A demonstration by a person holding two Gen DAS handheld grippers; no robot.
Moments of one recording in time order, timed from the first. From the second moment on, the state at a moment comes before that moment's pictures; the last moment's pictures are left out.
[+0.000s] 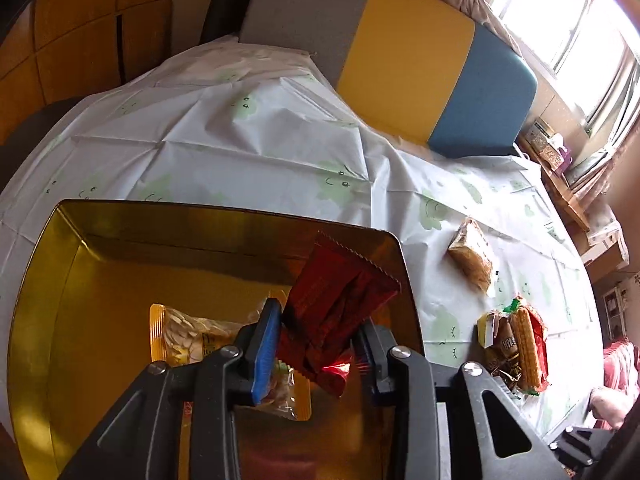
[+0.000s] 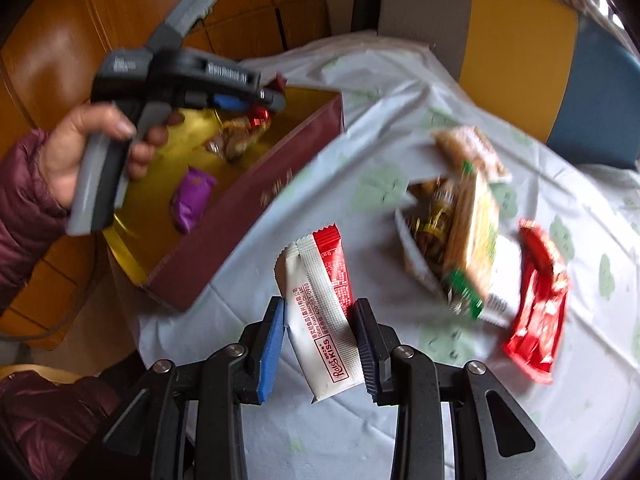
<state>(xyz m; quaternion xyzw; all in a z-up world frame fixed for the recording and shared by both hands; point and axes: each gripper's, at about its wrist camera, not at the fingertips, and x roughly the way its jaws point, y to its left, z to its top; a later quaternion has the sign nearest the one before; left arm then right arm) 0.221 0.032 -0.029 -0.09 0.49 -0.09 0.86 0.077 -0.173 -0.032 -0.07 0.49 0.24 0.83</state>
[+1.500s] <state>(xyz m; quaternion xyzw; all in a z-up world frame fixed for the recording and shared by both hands) 0.034 0.083 0.002 -0.01 0.39 0.04 0.92 0.088 -0.159 -0.022 0.00 0.47 0.17 0.87</state>
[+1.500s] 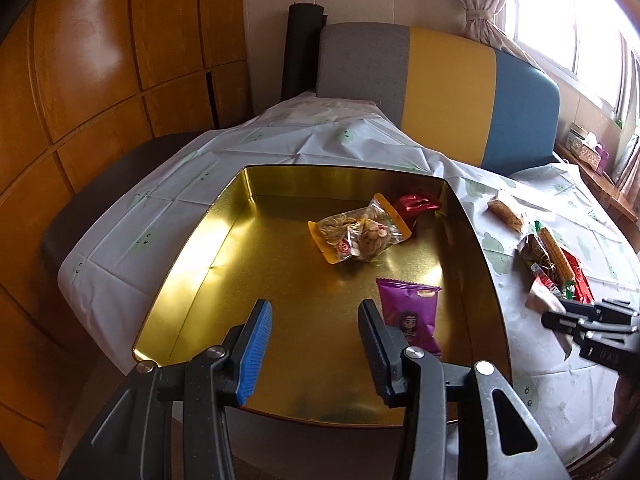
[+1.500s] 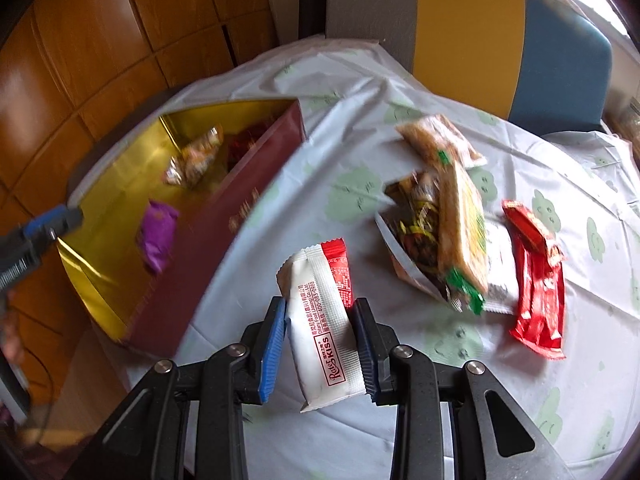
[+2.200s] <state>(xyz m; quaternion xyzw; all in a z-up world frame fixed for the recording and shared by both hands) 0.028 0.103 -0.009 -0.03 0.39 0.06 0.92 0.158 -0.055 0.016 0.05 0.46 0.20 0.87</state>
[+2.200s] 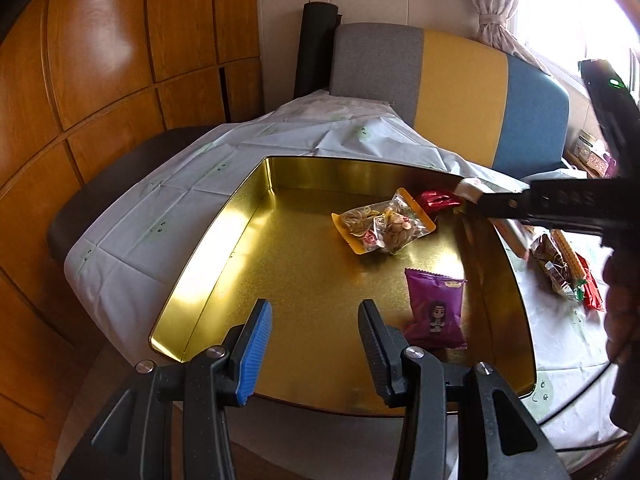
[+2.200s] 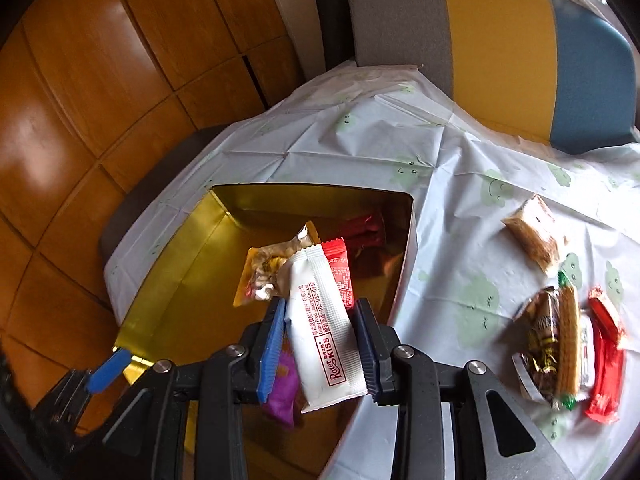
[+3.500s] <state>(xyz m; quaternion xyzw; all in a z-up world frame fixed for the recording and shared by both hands) 0.022 0.086 -0.005 0.00 0.39 0.05 0.92 0.088 -0.143 0.032 0.05 0.41 0.16 0.90</state>
